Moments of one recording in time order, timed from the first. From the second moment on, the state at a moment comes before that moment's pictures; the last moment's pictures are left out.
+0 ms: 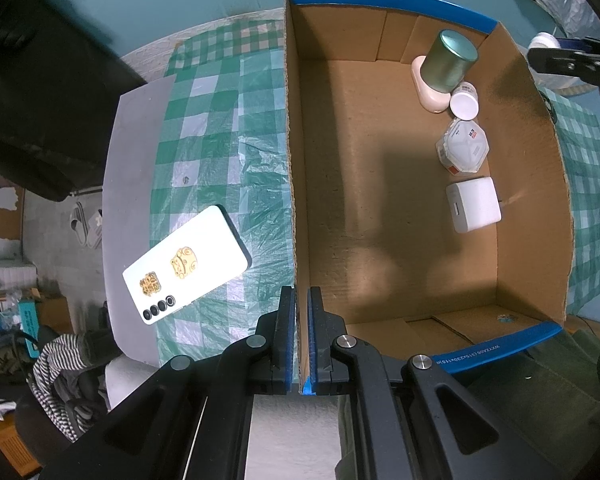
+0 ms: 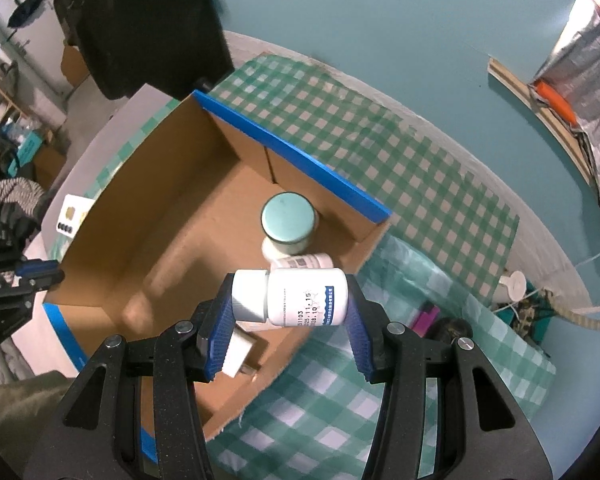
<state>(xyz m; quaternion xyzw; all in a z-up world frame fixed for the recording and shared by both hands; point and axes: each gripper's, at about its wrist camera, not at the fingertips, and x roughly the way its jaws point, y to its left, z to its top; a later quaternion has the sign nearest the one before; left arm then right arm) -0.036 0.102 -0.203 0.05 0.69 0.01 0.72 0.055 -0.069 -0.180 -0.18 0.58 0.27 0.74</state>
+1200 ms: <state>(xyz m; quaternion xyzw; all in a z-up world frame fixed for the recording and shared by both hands) -0.037 0.103 -0.203 0.05 0.69 0.01 0.72 0.062 -0.055 -0.188 -0.18 0.58 0.27 0.75</state>
